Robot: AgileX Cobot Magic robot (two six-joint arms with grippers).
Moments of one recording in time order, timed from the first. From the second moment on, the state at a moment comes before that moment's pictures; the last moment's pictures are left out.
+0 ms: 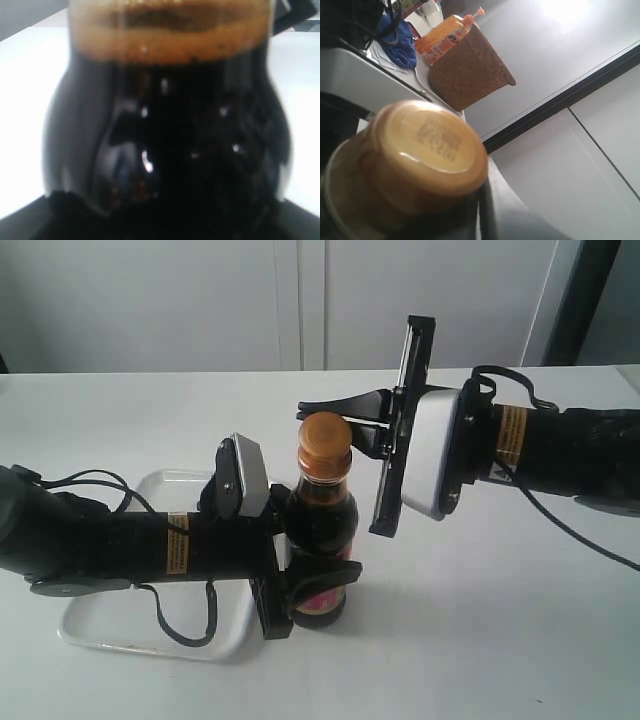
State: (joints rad) left arm -0.56 1.91 -0.76 1.00 -1.05 -0.35; right arm 0.27 1.71 -0.80 -1.13 -1.20 -0.25
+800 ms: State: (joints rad) left arm -0.56 1.91 -0.76 0.99 -1.05 -0.37; right arm 0.30 1.29 -0.64 -1.22 -1.21 -0.12
